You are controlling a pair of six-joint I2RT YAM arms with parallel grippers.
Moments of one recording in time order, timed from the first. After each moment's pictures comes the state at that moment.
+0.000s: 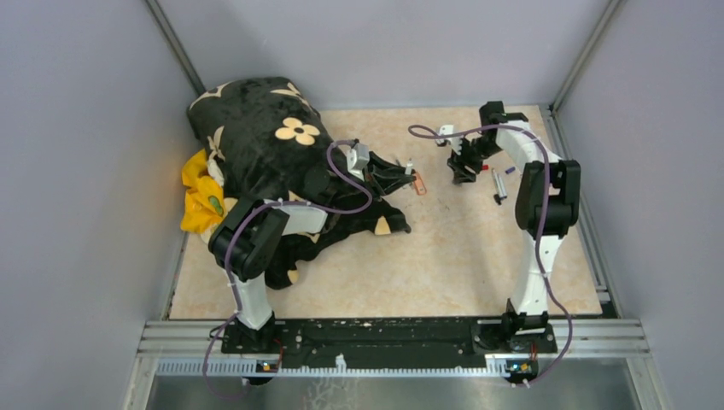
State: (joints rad) left arm -0.59 1.85 0.90 1.47 0.82 -0.37; right arm 0.07 2.12 1.76 -0.97 -0.59 -1.25
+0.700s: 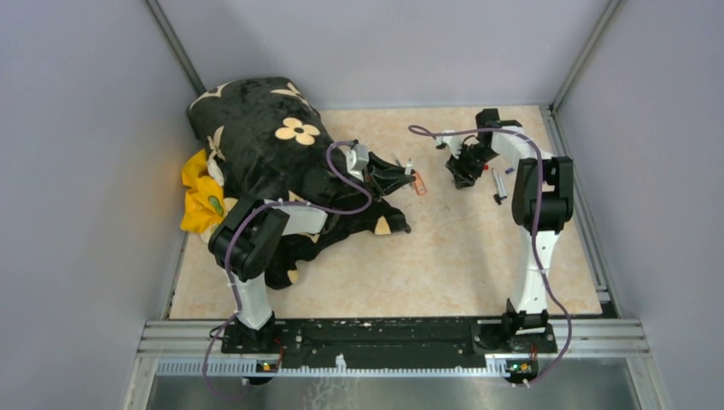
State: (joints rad) left arm -0.59 1.85 0.89 1.48 0.81 -0.37; right arm 0.08 2.19 1.73 -0.87 -0.46 -1.04
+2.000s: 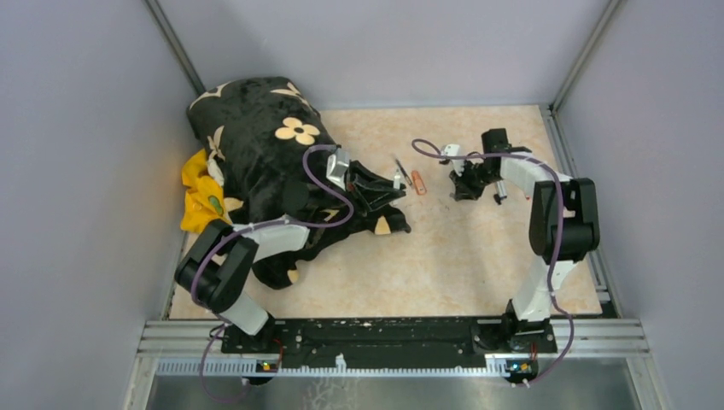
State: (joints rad) left arm -0.60 1.62 0.77 1.47 0.83 -0.57; right arm 0.10 1.92 1.32 -0.62 -0.50 -0.92
